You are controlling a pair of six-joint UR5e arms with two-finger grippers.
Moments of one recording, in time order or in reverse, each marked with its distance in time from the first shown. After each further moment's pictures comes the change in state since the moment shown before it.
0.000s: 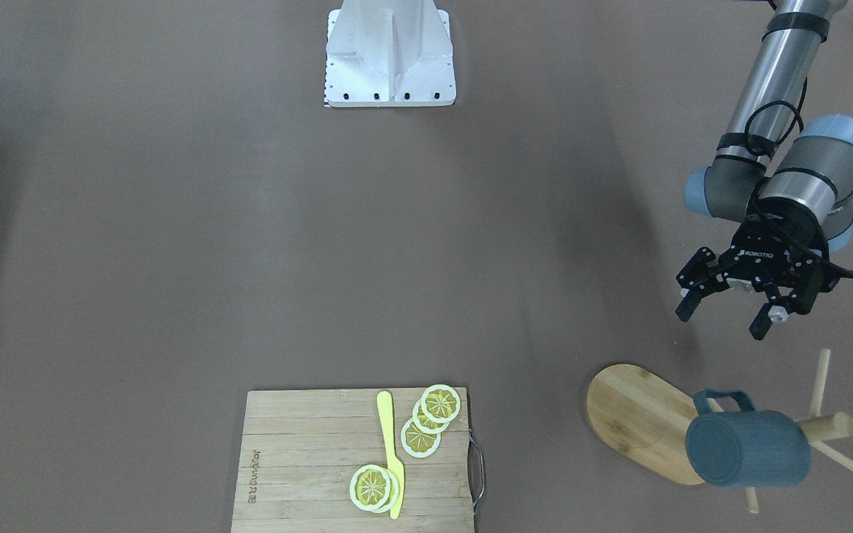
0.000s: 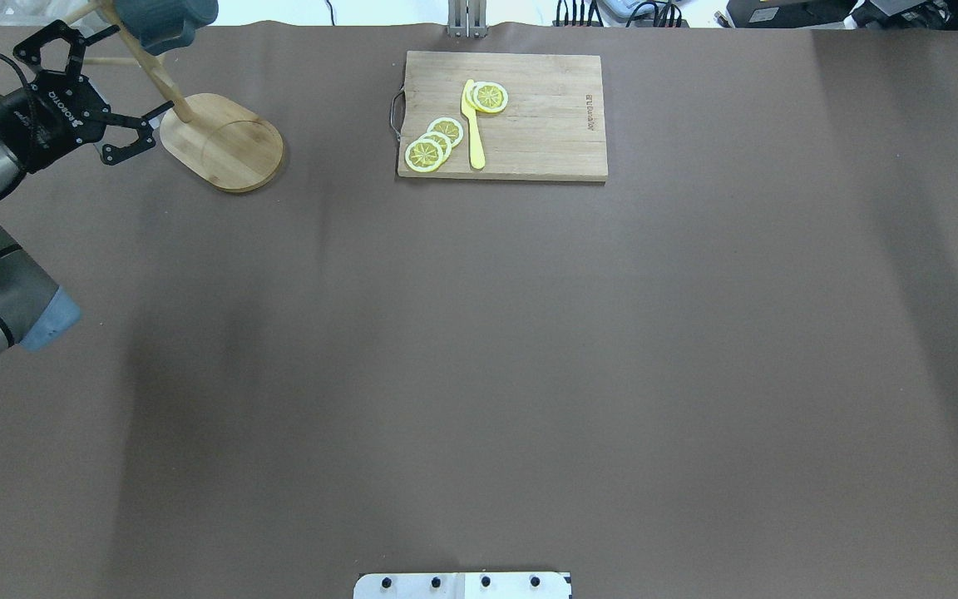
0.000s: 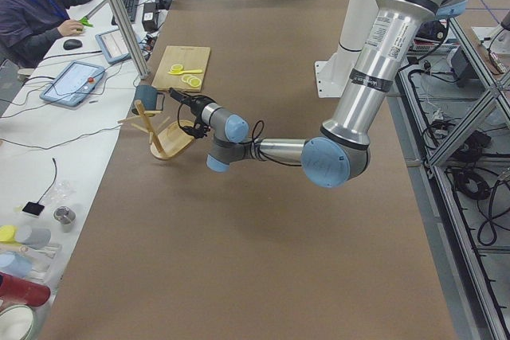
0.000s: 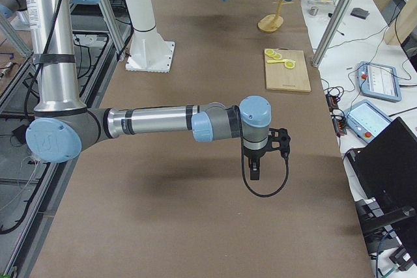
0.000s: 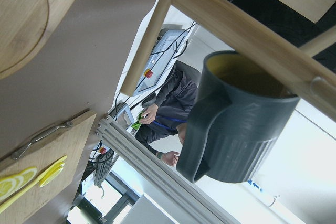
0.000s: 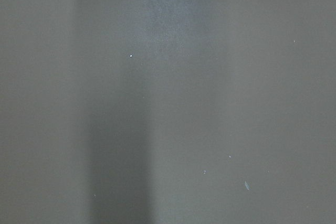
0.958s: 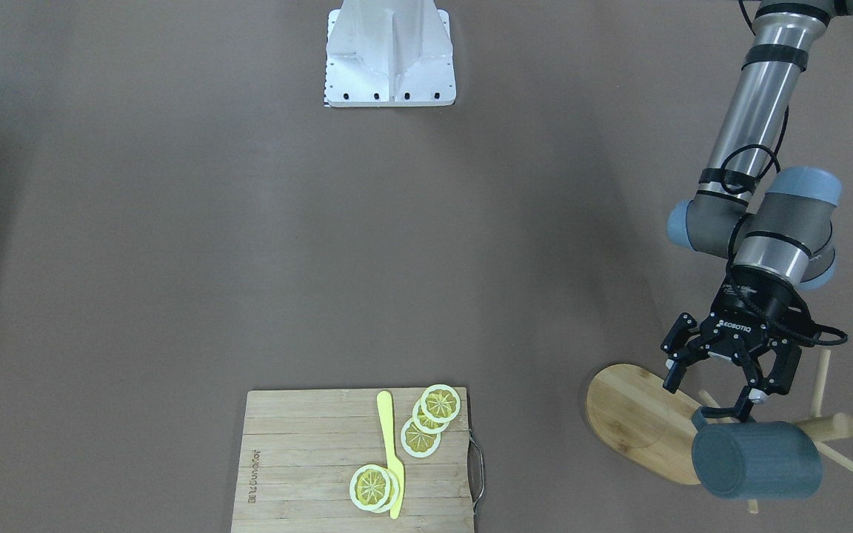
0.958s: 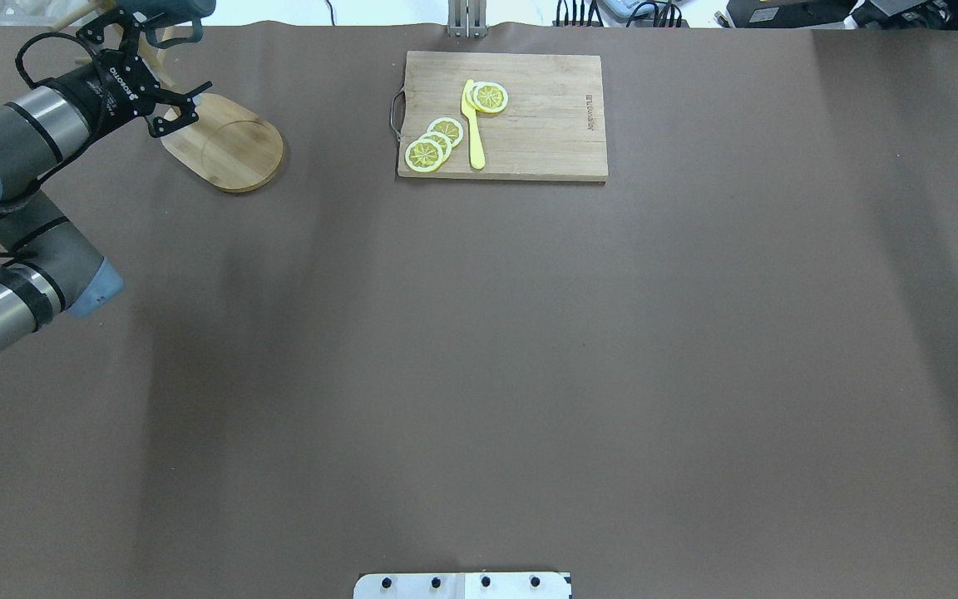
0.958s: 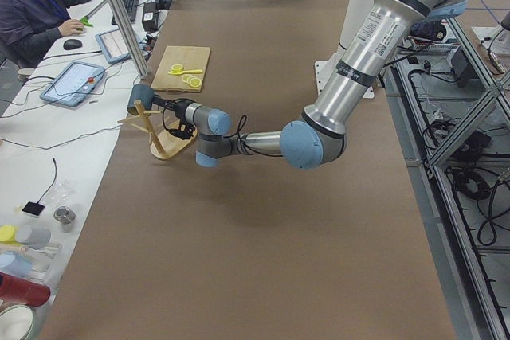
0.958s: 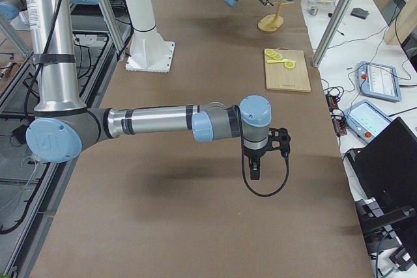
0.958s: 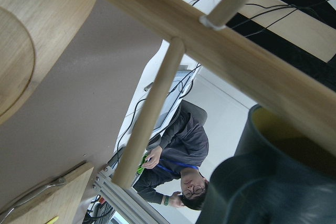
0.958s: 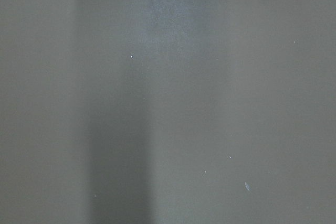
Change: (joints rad) left arm -0.001 -0.188 0.270 0.100 0.054 -0.006; right arm 0.000 0.002 0.001 -0.001 0.000 0.001
